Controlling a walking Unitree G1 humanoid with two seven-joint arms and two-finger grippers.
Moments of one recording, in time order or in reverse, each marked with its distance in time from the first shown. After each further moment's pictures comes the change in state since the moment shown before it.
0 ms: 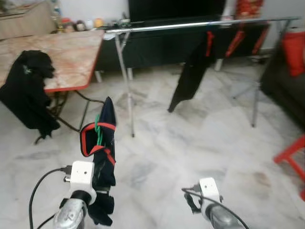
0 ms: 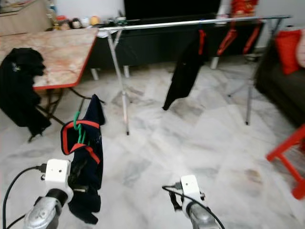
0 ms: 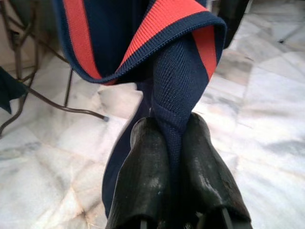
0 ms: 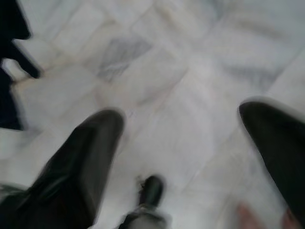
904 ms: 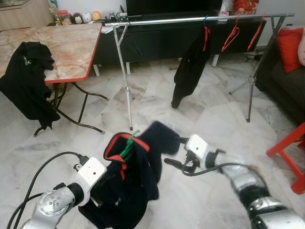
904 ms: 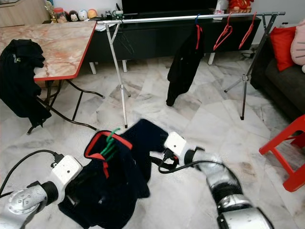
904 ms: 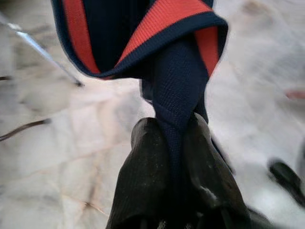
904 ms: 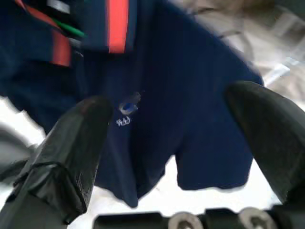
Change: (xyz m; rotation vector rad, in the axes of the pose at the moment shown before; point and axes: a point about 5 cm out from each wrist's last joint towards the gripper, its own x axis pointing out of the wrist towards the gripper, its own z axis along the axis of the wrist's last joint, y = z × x) left arm -0.008 -0.003 0.025 0.413 0.183 -0.619; right arm -0.030 -0.021 0.160 -0.729 -0.416 0.714
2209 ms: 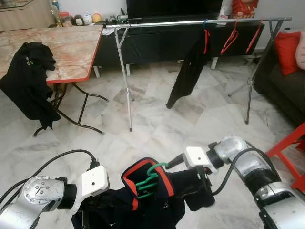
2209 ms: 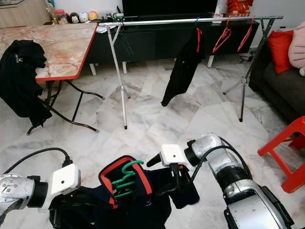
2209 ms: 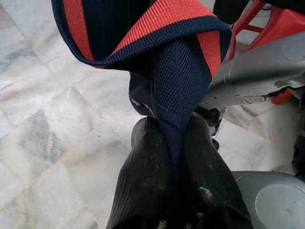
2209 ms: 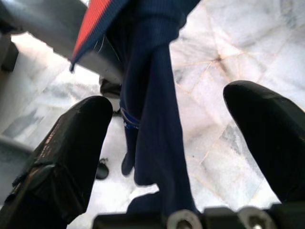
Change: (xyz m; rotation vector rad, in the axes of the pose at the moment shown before) left arm -0.025 -0.009 0.029 0.109 -0.003 -0.565; right arm -0.009 0.006 0.021 -0.169 0.162 0.572
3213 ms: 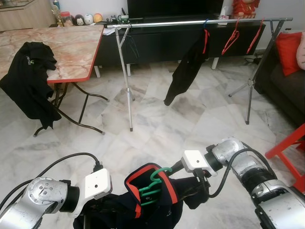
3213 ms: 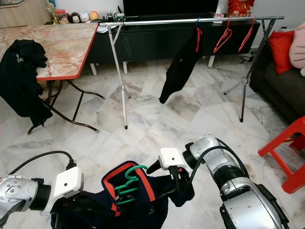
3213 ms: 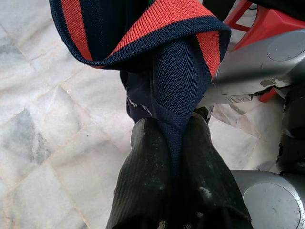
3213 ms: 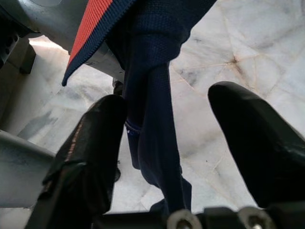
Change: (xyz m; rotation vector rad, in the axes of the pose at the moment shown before) left arm 0.005 -0.003 0.001 -0.018 0.008 -0.045; right arm 0.012 0.003 -0.004 0.026 -0.021 0.056
